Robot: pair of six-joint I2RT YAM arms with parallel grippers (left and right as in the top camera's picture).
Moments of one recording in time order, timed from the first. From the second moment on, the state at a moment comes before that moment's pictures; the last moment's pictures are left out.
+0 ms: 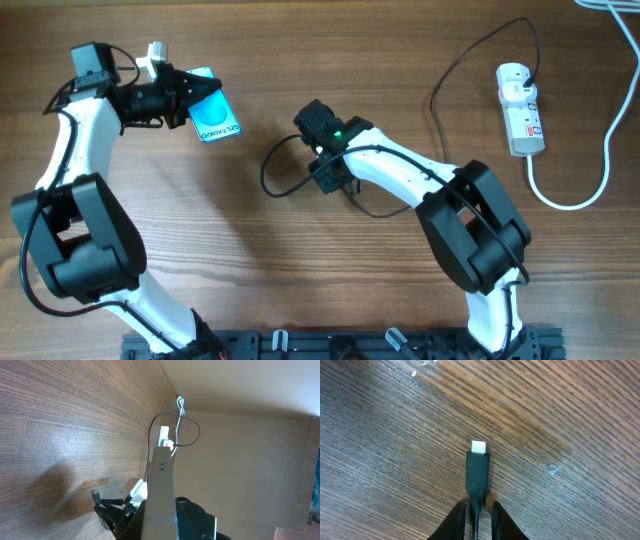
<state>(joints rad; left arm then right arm) 0.28 1.93 1.43 -0.64 1.20 -0.46 0.69 2.10 1.43 -0.74 0.08 0.10</state>
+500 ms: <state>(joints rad) 0.28 1.93 1.43 -0.65 1.20 -0.46 0.69 2.10 1.43 -0.69 0.03 0.04</state>
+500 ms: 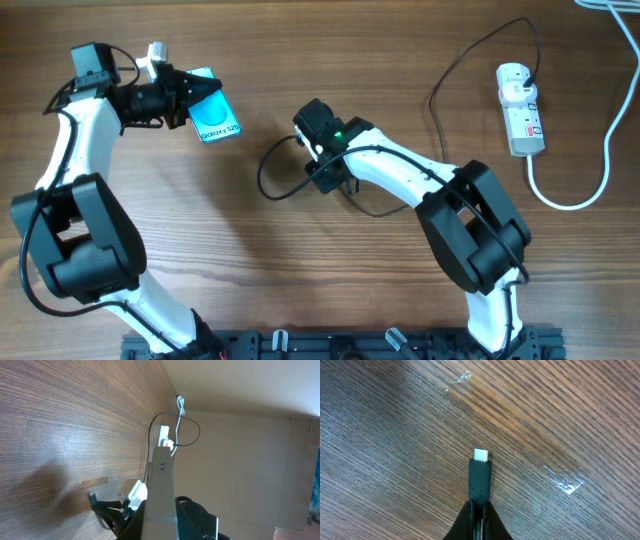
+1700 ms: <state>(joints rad) -0.03 1.93 1.42 -0.44 1.09 -0.72 0.60 1.67 1.40 -0.79 -0.76 0.37</state>
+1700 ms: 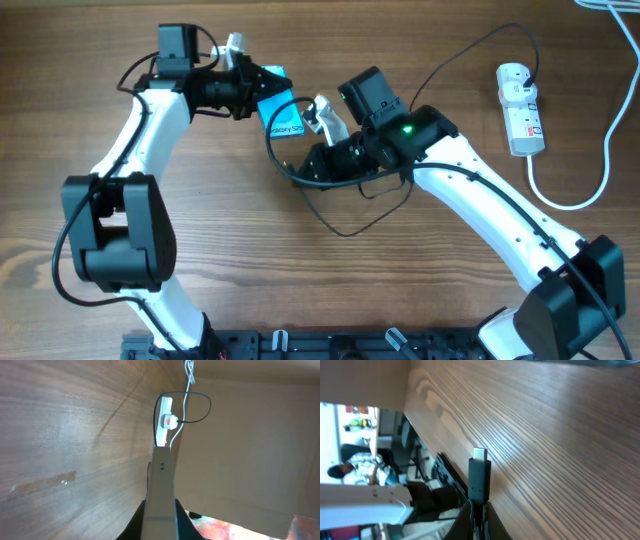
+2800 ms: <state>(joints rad) -0.13 1.54 1.34 -0.37 0.81 -0.94 0.53 1.45 1.40 -0.88 -0.79 0.37</state>
